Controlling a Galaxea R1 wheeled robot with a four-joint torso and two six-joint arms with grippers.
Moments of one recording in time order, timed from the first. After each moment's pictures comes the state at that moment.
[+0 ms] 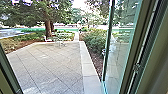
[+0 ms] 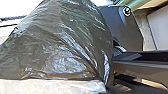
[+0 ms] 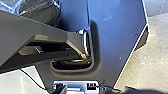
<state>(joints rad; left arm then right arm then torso) 1.51 3.04 -2.69 -0.22 0.00 0.32 -1.62 3.10 -2.78 -0.25 0.02 0.22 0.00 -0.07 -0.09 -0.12</state>
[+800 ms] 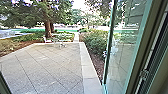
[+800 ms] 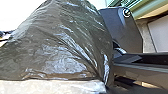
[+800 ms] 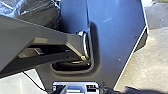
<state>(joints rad) 1.50 3.04 -2.69 -0.22 0.00 0.32 -1.61 3.11 -2.78 -0.25 0.02 0.23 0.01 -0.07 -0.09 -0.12</state>
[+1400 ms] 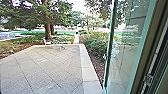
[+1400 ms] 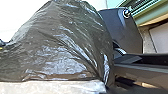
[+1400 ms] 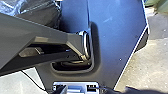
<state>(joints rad) 1.50 3.04 -2.69 -0.22 0.00 0.32 -1.62 3.10 -2.78 -0.25 0.02 0.22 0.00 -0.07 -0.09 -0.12</state>
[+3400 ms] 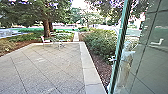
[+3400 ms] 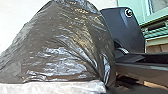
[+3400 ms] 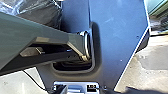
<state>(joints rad) 1.51 3.04 -2.69 -0.22 -0.01 0.32 -1.62 3.10 -2.78 -0.26 0.02 0.21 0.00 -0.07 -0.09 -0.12</state>
